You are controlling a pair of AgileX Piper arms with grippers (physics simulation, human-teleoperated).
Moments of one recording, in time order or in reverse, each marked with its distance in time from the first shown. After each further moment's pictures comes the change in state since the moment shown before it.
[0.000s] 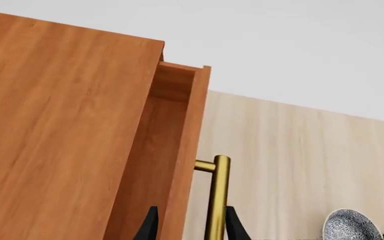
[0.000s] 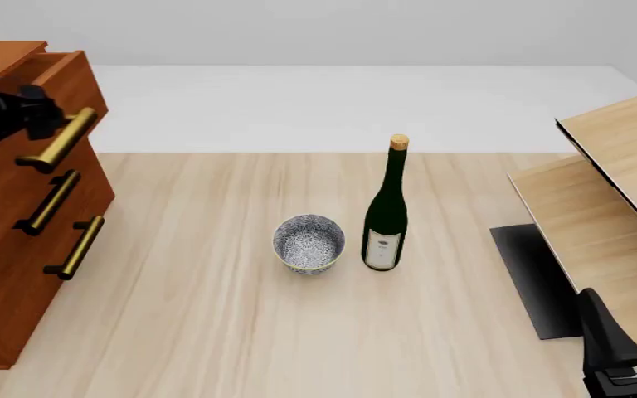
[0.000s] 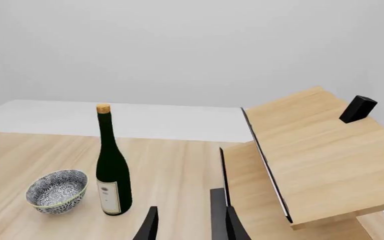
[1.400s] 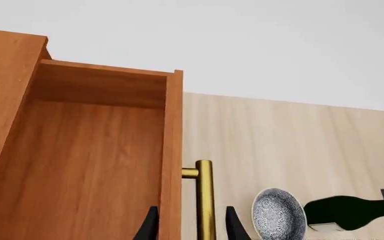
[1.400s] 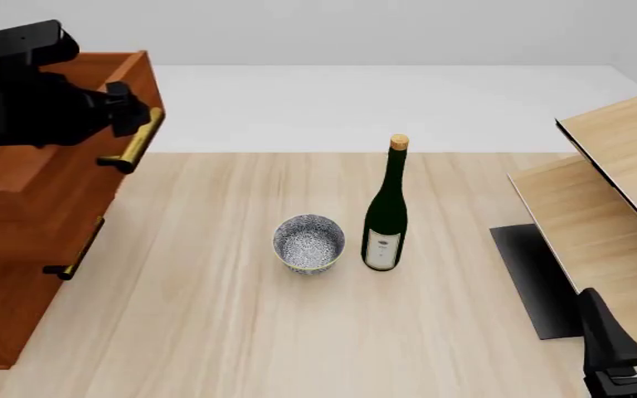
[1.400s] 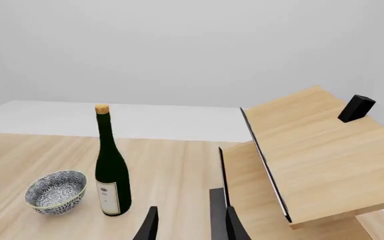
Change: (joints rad) left arm -0.272 0.031 -0.003 -0.047 -0.175; right arm -0.005 0.000 0.000 -0.001 0.003
